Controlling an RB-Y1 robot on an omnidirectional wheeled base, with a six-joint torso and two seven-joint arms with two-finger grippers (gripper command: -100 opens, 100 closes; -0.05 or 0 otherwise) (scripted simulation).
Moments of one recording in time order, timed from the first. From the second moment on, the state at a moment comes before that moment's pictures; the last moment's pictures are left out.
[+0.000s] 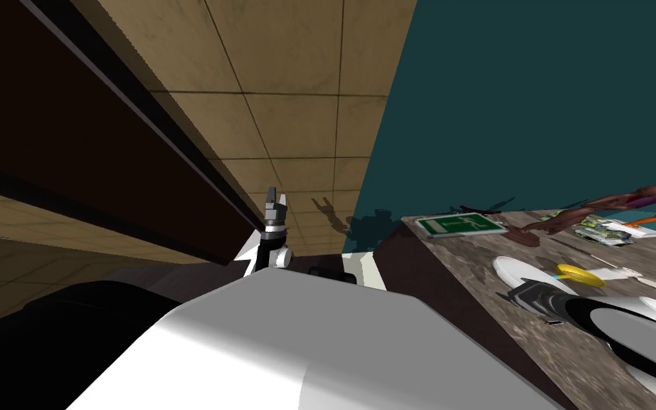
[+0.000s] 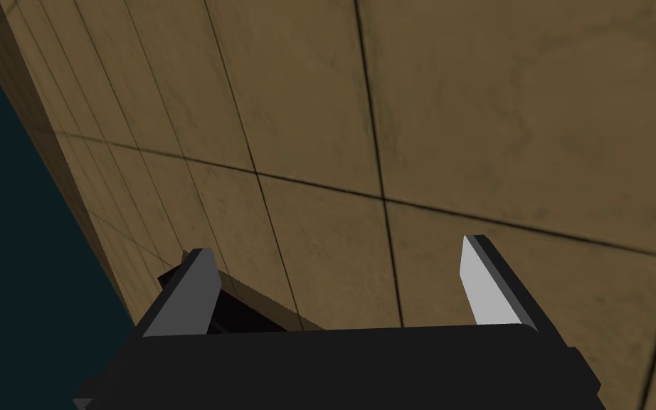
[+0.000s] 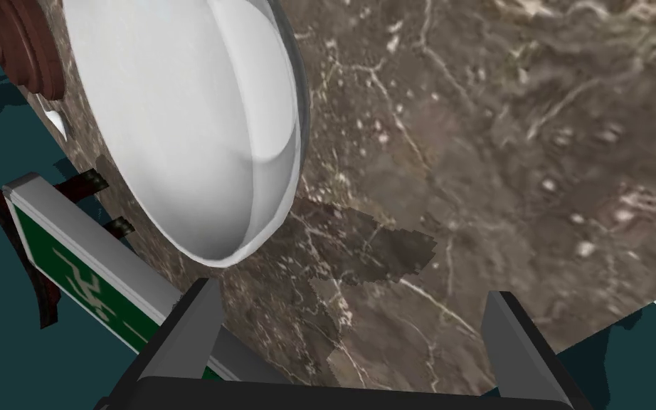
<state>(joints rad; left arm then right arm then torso) 0.47 -0.05 -0.02 -2.21 -0.07 -0.52 -0.11 0.39 -1.53 0.37 -1.16 1.56 -0.24 -0.53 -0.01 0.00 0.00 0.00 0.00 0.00</state>
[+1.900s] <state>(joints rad) 0.47 -0.05 -0.02 -2.21 -0.07 -0.52 -0.11 0.33 -1.48 0.46 -0.88 1.29 -0.32 -0.26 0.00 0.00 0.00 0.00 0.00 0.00</state>
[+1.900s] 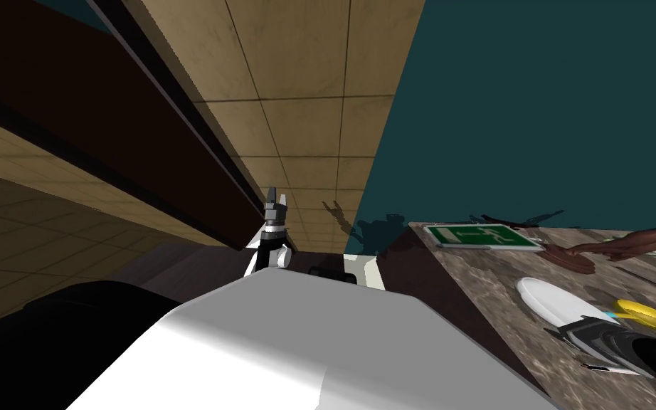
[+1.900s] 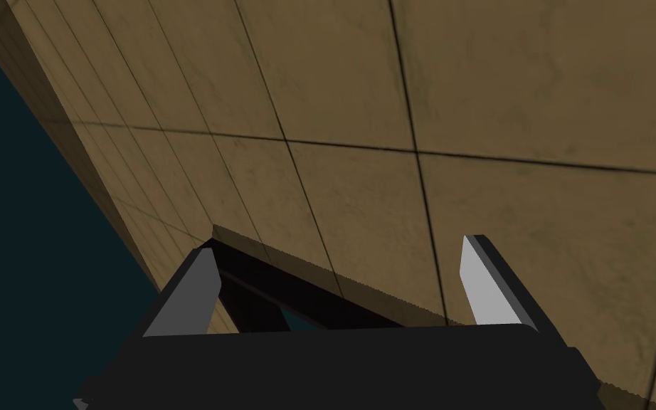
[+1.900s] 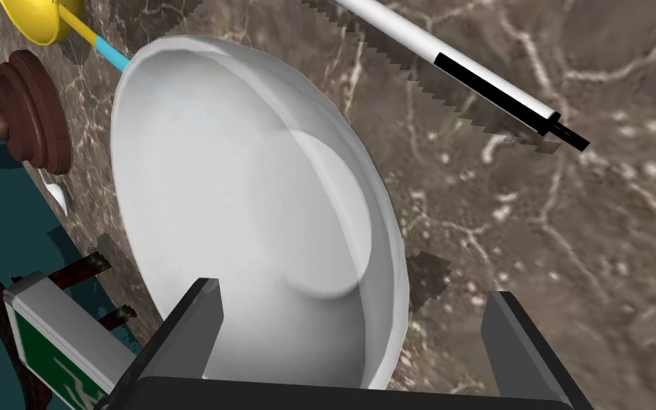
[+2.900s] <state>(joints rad) 0.47 -0.05 -0.02 -2.21 -0.07 -0.52 -0.11 0.29 -1.42 0.48 -0.71 1.09 -0.37 -0.04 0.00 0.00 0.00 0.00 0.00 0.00</state>
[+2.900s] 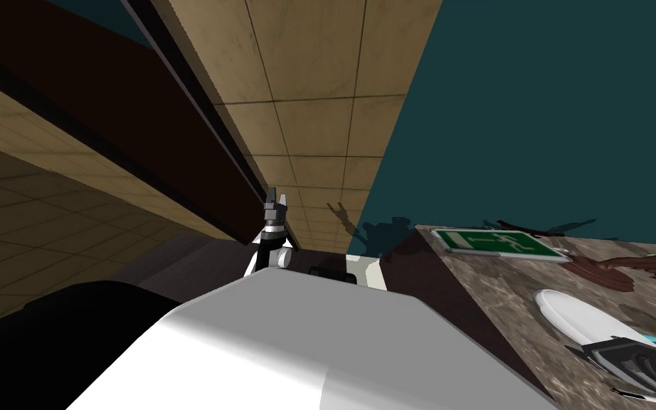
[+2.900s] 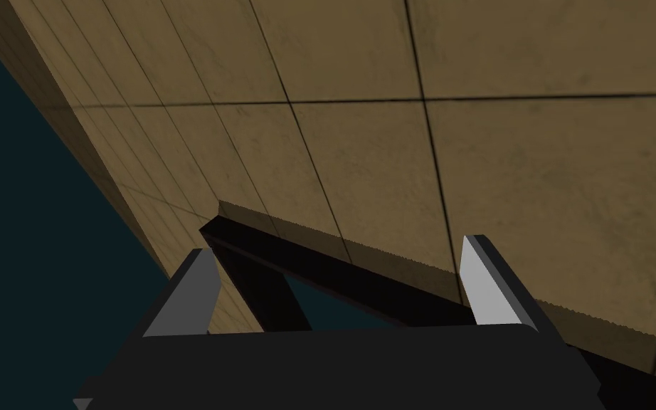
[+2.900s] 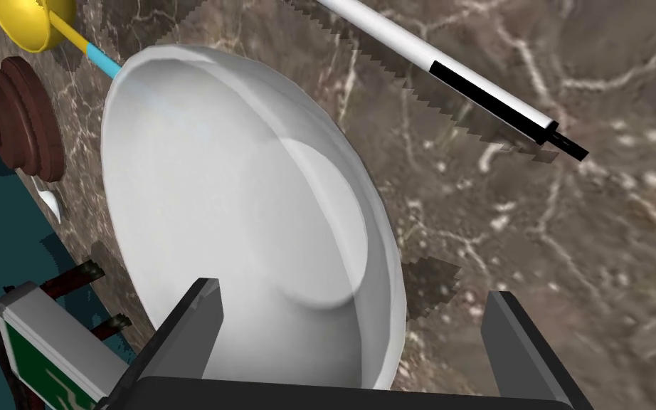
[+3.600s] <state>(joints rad) 0.47 -0.05 -0.02 -2.21 -0.07 -0.52 -0.11 0.24 -1.38 0.51 -0.55 0.90 -0.41 0.16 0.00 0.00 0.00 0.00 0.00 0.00</state>
